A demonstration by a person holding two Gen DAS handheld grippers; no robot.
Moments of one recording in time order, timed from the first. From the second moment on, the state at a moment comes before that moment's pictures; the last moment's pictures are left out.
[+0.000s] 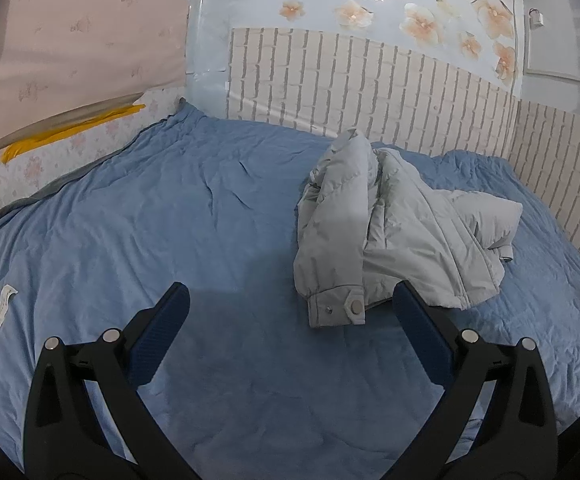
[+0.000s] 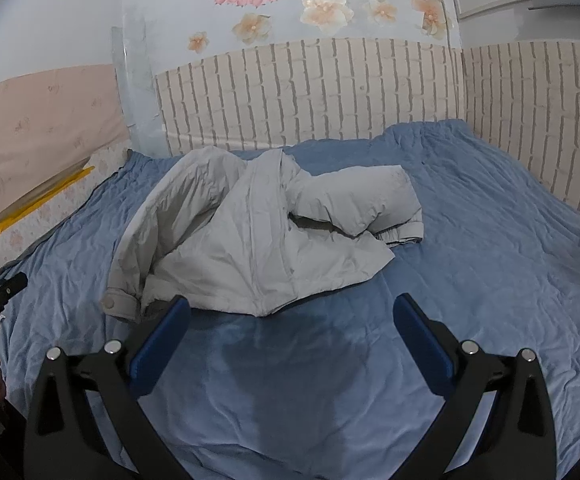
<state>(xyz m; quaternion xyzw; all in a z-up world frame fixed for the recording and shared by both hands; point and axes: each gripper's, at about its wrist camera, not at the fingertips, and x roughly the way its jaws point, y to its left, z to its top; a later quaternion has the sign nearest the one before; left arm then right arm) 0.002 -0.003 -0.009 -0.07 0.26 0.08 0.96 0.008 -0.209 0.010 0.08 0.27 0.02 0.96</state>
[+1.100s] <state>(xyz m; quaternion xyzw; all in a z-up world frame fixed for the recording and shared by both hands) 0.003 0.001 -0.009 -0.08 0.26 0.08 0.96 0.007 -0.209 0.009 0.08 0.27 0.01 0.96</state>
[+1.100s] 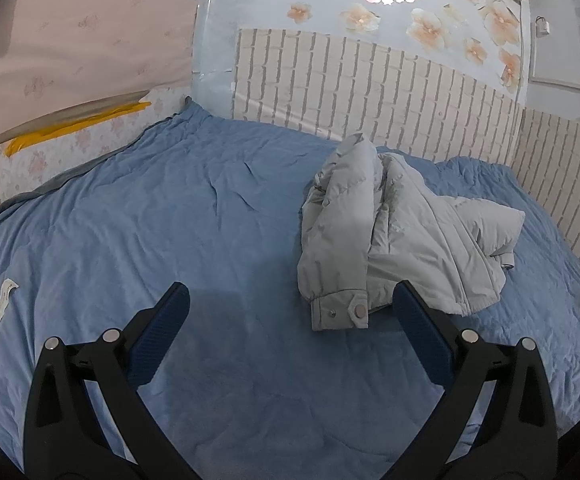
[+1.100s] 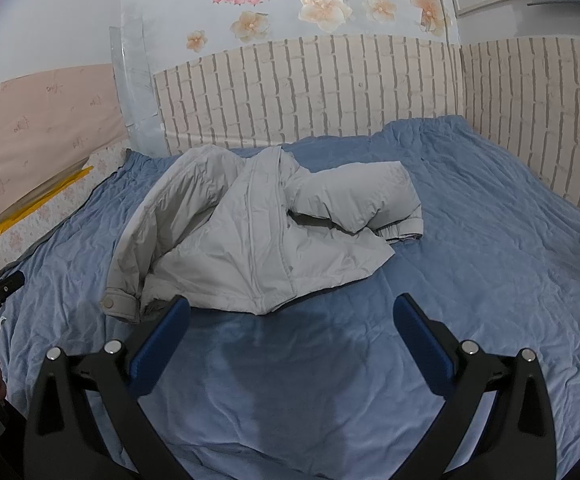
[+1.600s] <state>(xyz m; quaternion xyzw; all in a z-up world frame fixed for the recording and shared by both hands) 0.004 0.001 -0.011 -0.08 0.26 0.08 0.96 0.006 -0.210 0.009 0.08 0.27 0.01 0.96</state>
